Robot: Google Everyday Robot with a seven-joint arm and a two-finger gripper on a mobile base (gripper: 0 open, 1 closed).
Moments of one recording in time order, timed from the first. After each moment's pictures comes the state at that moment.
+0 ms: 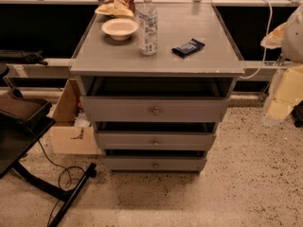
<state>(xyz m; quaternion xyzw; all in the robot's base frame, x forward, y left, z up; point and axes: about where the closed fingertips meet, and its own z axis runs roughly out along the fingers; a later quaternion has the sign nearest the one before) 0.438 -0.216 0.979 -0.60 0.78 -0.04 0.16</state>
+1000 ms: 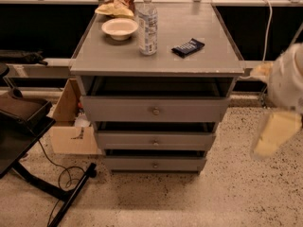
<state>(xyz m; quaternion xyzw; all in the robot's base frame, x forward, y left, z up) 0.416 -0.207 0.925 -0.62 0.77 -0.05 0.17</state>
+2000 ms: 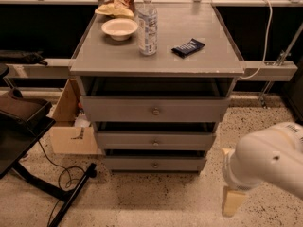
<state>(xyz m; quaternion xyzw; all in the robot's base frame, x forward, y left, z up) 0.401 -0.217 0.651 -0.65 0.75 -0.06 0.10</state>
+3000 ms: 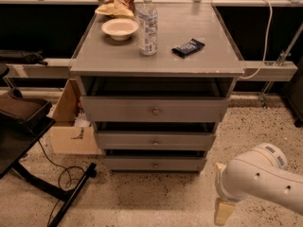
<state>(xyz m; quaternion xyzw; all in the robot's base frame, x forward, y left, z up) 0.399 -0.220 0.553 -0.65 0.76 -0.03 0.09</state>
